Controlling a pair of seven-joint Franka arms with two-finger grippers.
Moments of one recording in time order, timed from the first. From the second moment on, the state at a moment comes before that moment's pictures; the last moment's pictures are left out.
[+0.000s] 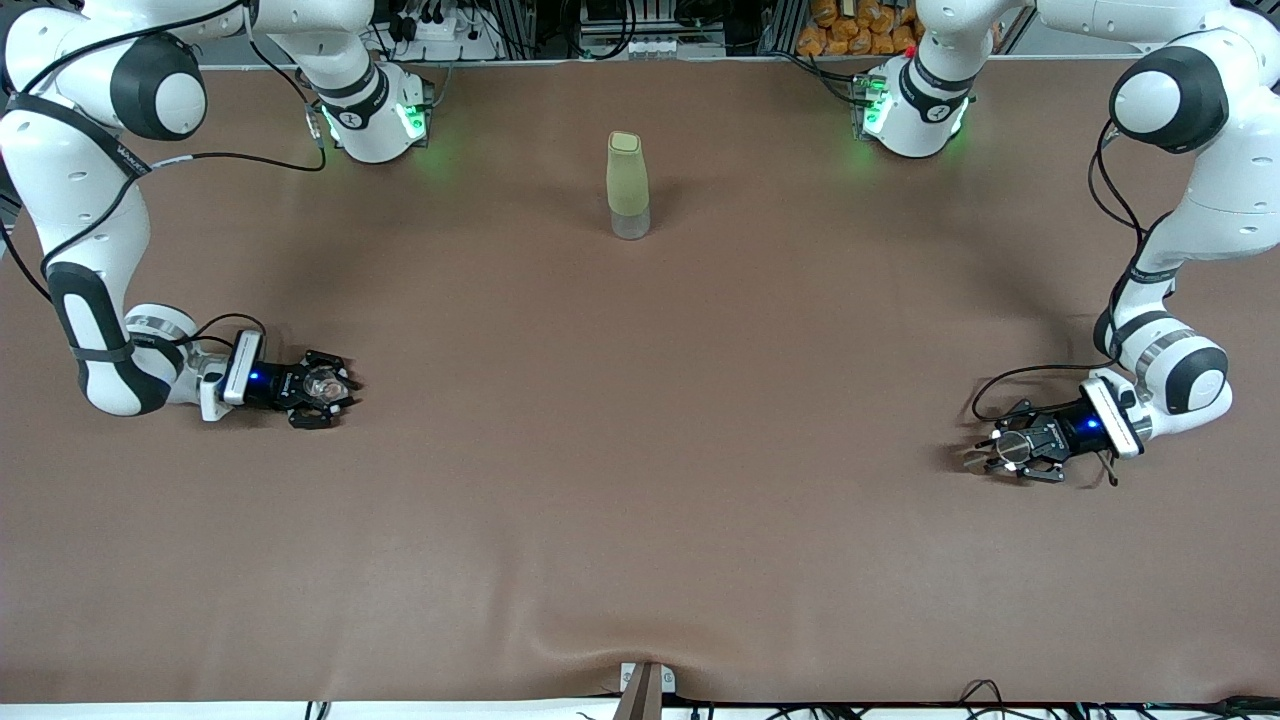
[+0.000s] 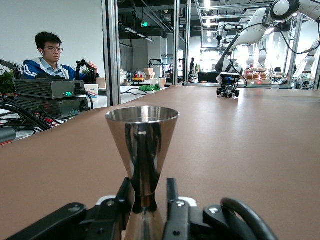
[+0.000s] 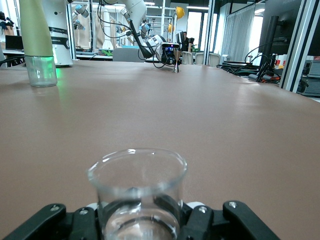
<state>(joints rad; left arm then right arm) 0.55 1.06 -0.16 -1.46 -1.24 1.64 2.52 -0.30 0.93 -0.13 -1.76 1.23 1.55 -2.83</state>
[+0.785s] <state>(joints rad) 0.55 1.06 -0.16 -1.46 -1.24 1.64 2.50 -0.16 0.88 -0.11 -1.74 1.30 1.35 -2.72</state>
